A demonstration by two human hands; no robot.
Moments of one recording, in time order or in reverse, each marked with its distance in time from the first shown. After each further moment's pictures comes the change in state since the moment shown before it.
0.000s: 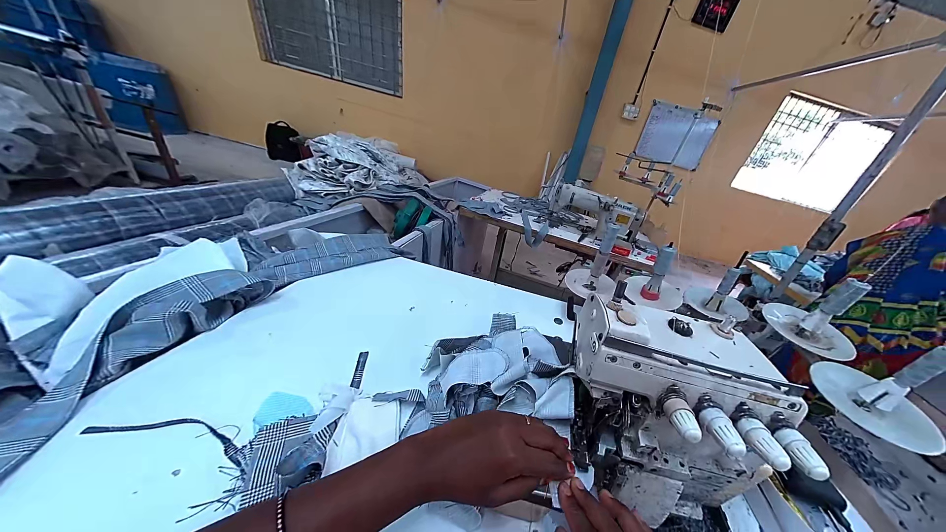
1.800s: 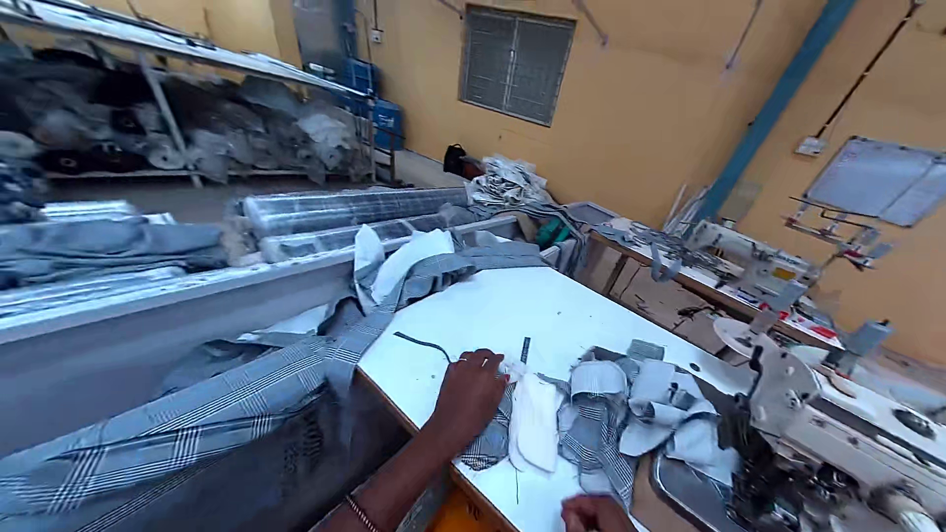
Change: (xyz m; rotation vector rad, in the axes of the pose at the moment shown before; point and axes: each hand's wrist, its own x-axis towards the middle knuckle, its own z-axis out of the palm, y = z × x) left_hand -0.169 0.071 -0.049 0.390 0.339 -1.595; right_hand 0.012 -0.087 0.016 0.823 -0.622 -0.127
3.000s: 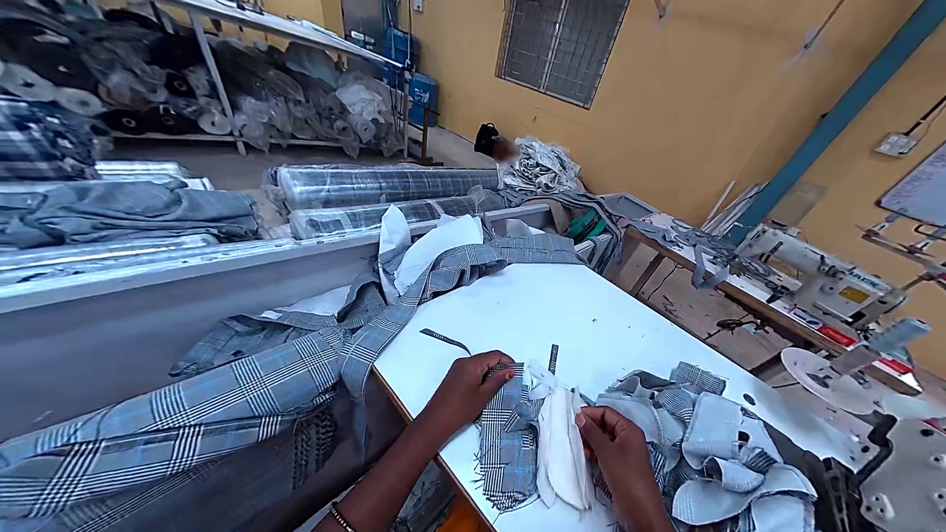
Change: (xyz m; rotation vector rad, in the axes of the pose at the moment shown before) left_hand 0.015 -0.064 0.000 -0.542 0.131 0.056; right_hand 0.137 0.067 0.046 0.389 -0.056 0.522
